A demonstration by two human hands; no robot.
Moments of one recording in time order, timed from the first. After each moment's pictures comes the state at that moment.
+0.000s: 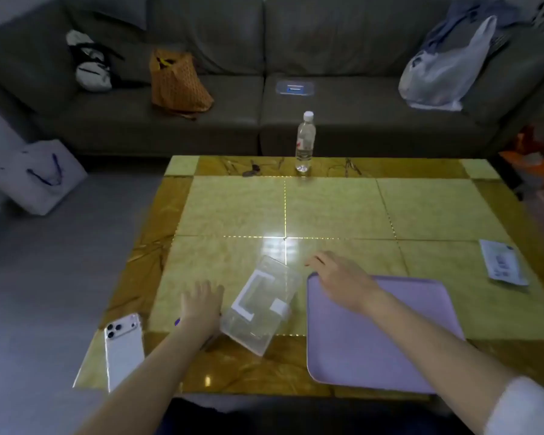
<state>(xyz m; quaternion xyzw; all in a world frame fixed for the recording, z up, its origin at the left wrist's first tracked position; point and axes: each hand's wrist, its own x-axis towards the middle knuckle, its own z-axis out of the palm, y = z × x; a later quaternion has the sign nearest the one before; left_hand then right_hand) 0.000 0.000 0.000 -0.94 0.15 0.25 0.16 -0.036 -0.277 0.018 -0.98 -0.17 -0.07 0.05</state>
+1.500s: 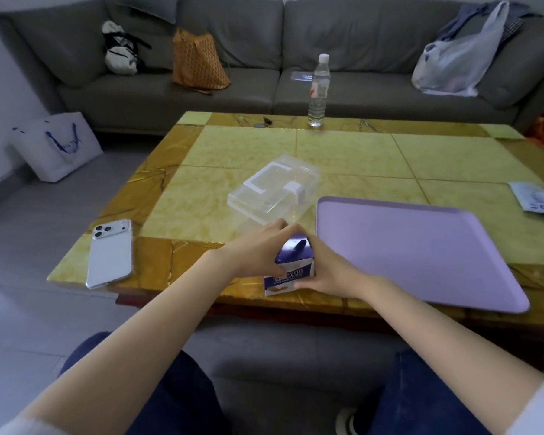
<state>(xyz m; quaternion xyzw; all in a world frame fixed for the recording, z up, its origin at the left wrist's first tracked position) -0.111 -0.037 -0.096 -0.90 0.39 0.13 -0.17 -0.166 -0.212 -0.129 -0.91 -0.12 0.09 0.38</state>
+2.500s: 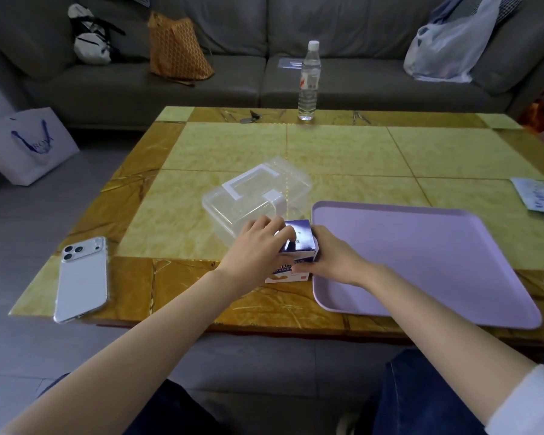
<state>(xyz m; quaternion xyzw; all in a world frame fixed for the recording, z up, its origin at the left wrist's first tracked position) -0.076 -0.056 -0.120 -0.89 0.42 -0.14 -0.11 -0.099 -0.242 -0.151 -0.92 -0.01 0.08 0.38</state>
